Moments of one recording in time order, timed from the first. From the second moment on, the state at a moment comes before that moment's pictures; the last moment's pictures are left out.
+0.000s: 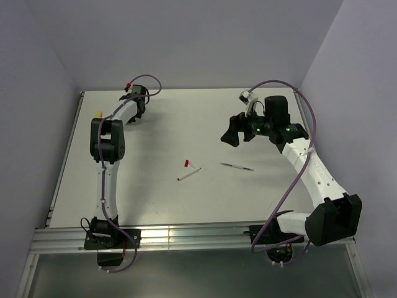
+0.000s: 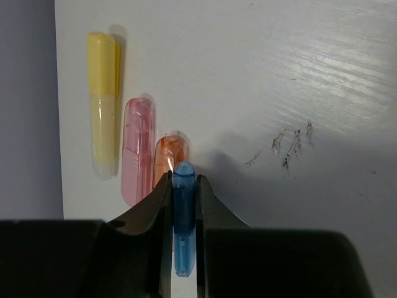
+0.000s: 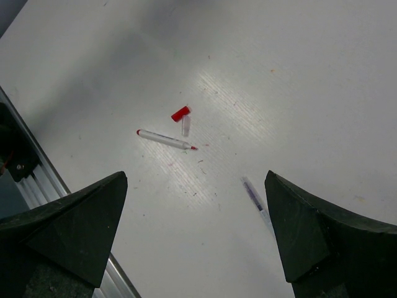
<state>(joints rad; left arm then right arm) -0.14 2.47 2.02 -0.65 -0.78 -0.04 0.21 1.25 1.14 -0.52 -0.65 -0.06</state>
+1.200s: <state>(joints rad) -0.26 1.99 1.78 -0.62 -0.17 -0.02 0.12 1.29 1.24 -0.67 -0.70 -0.11</state>
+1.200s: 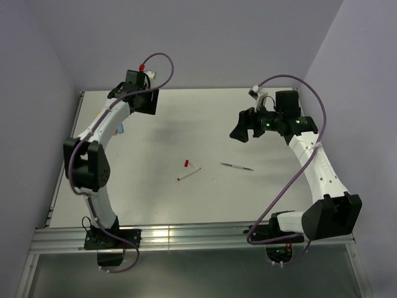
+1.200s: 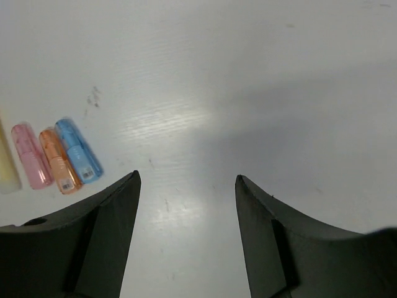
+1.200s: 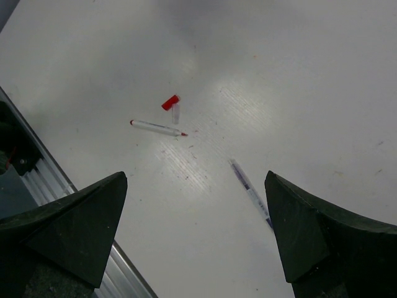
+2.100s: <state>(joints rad) -0.76 1.84 1.30 -0.73 0.17 0.19 0.03 1.31 1.23 -1.02 -0.53 -0.35</state>
